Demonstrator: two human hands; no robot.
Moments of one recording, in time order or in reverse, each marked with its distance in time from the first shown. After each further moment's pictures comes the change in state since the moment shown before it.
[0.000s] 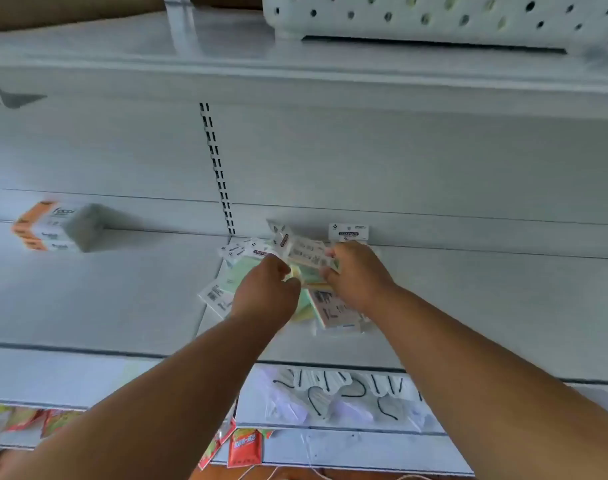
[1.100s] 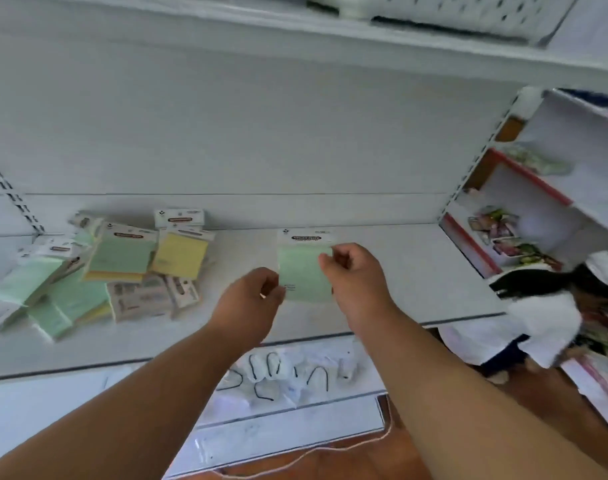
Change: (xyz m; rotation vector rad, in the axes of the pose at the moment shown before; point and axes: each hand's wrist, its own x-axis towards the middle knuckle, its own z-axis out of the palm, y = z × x) left_hand -0.092 0.140 0.190 -0.142 -0.256 0.252; right_hand -0.136 0.205 -0.111 0.721 0.423 0.509
